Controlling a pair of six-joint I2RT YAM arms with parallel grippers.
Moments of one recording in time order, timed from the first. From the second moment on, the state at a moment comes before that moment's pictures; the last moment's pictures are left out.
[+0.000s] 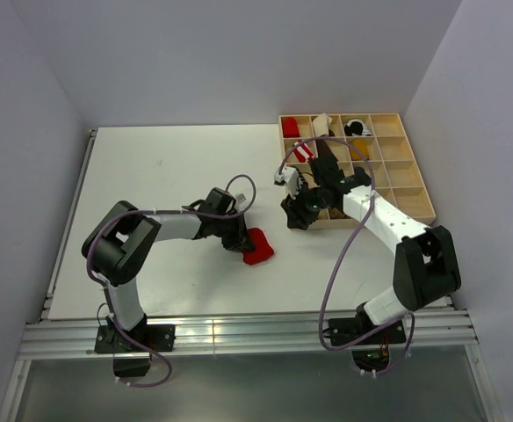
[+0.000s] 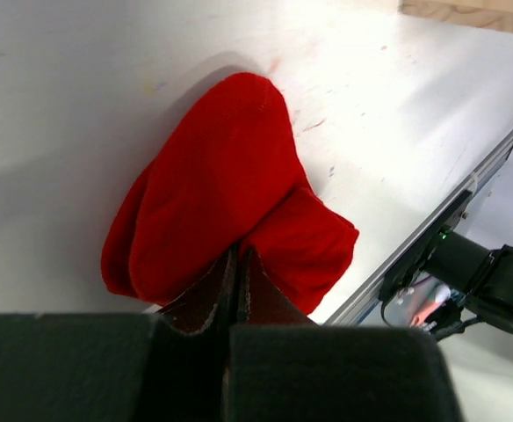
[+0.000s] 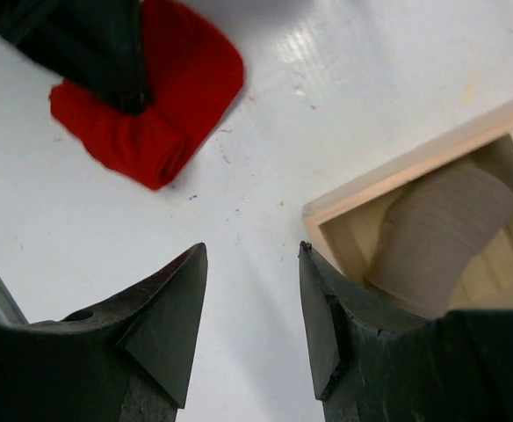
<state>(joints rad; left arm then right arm) -0.65 1.85 0.92 -0.01 0.49 -0.78 0.36 1.51 1.09 -0.62 -0.50 -0.53</state>
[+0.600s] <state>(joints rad) -0.56 1.92 0.99 -0.32 0.74 -0.57 0.72 1.28 0.75 -0.44 -0.50 -0.80</state>
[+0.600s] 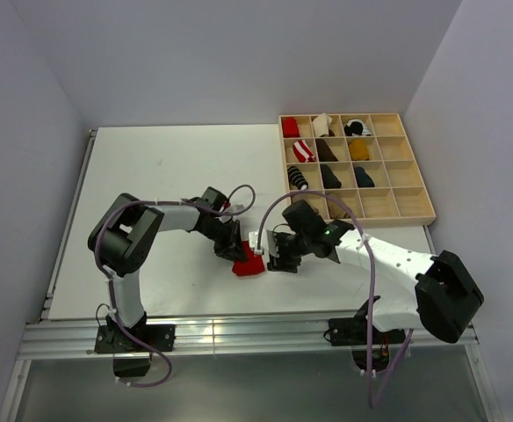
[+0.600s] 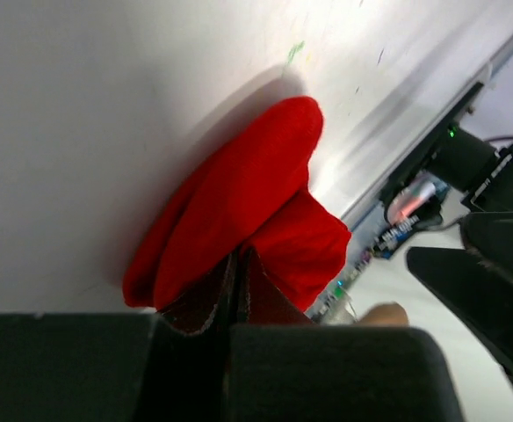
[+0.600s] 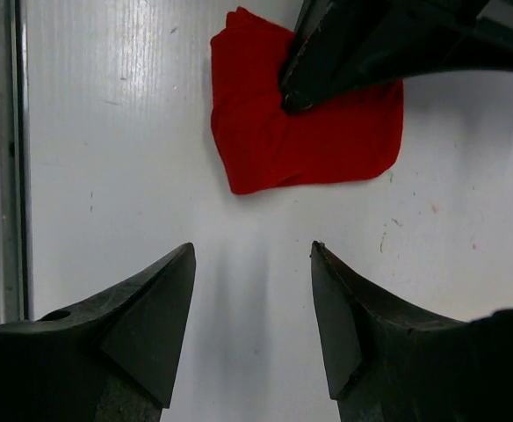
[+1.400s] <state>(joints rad) -0.56 1.97 0.97 -0.39 0.89 -0.57 1.02 1.38 0.73 -0.29 -0.35 -0.80</state>
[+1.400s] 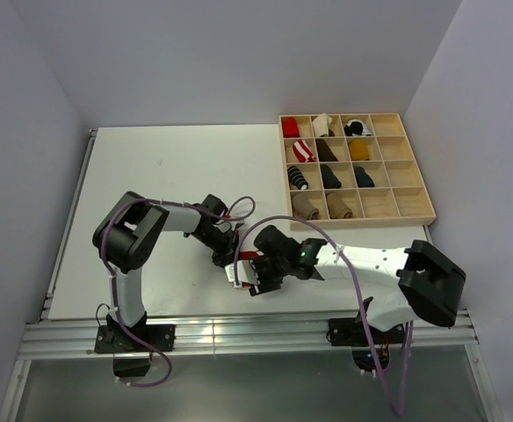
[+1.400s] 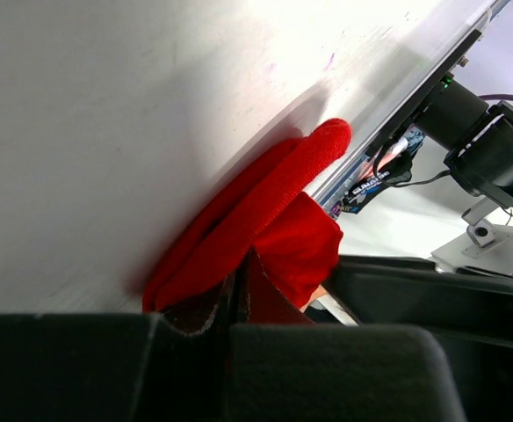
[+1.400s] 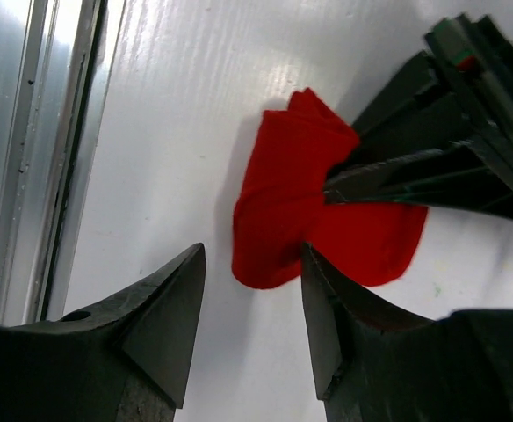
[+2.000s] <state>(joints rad) -0.56 1.94 0.93 -0.35 0.89 -0.59 1.04 1.54 0.83 -0.34 -0.29 -0.75</state>
